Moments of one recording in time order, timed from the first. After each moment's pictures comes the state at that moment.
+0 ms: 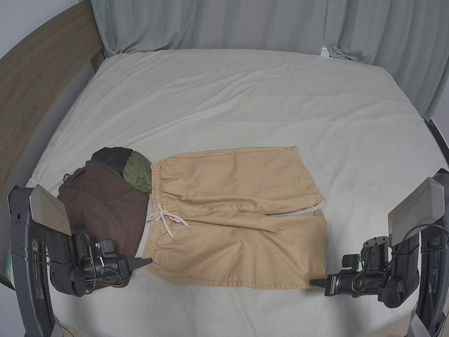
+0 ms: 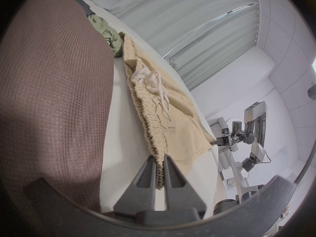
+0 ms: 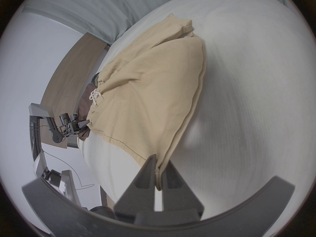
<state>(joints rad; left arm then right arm) 0.10 2.56 -0.40 -1.55 -1.00 -0.14 0.27 2.38 -0.08 -1.54 0.41 0.38</state>
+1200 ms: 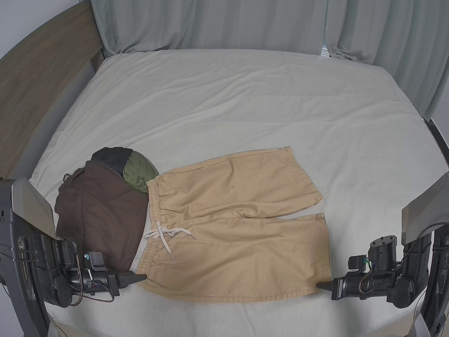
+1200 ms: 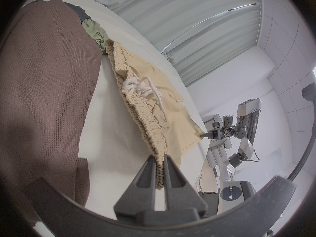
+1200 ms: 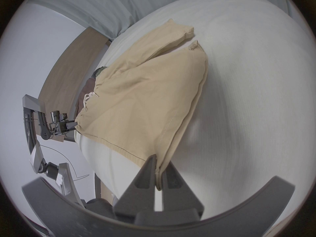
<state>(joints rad) 0.11 2.41 -0.11 -1.55 -1.04 -0.06 0.28 2.26 -0.02 -1.45 0.37 0.32</state>
